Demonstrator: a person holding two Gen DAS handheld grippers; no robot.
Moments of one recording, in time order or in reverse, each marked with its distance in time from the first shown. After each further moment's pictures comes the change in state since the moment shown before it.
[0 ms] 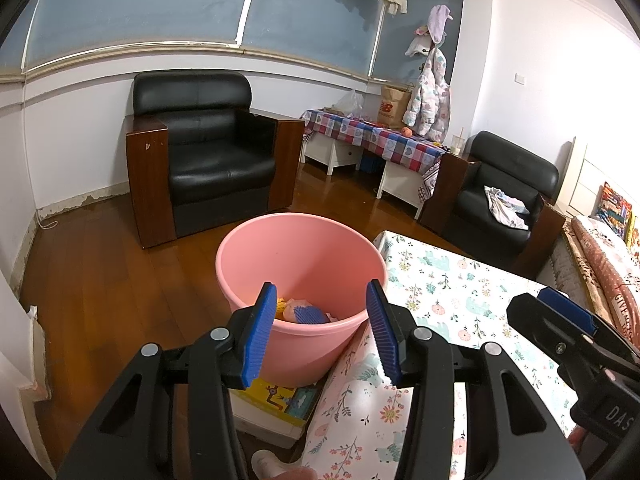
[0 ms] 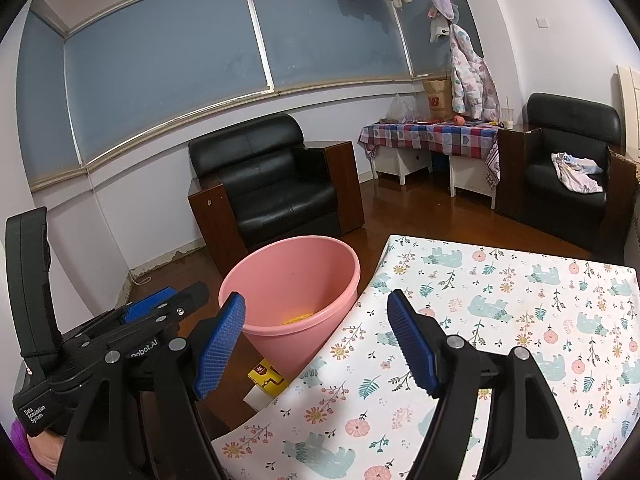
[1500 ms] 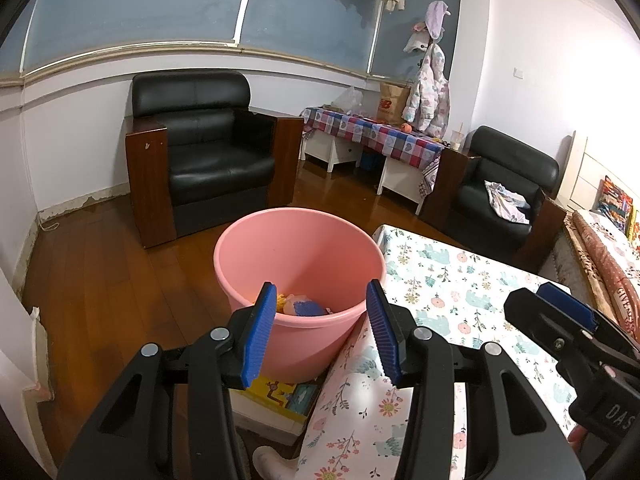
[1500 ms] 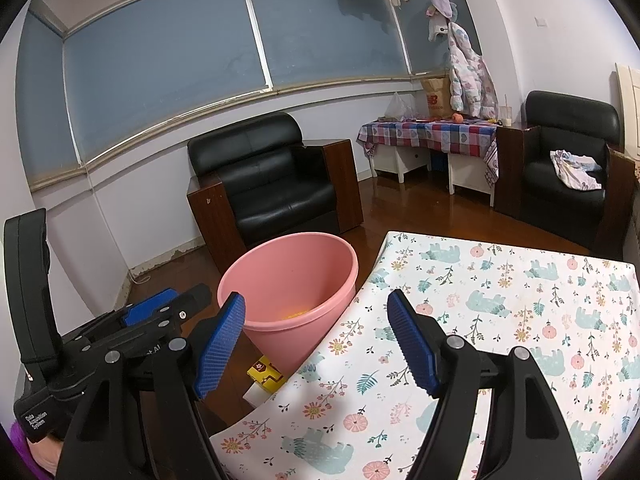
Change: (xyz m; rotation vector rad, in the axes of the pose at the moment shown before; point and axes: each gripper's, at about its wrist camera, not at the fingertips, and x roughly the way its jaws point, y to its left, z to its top) left arm 0.000 -0.006 -0.004 0.007 0.007 0.007; right arm -0.007 -0.003 -0.005 0.004 0.000 0.001
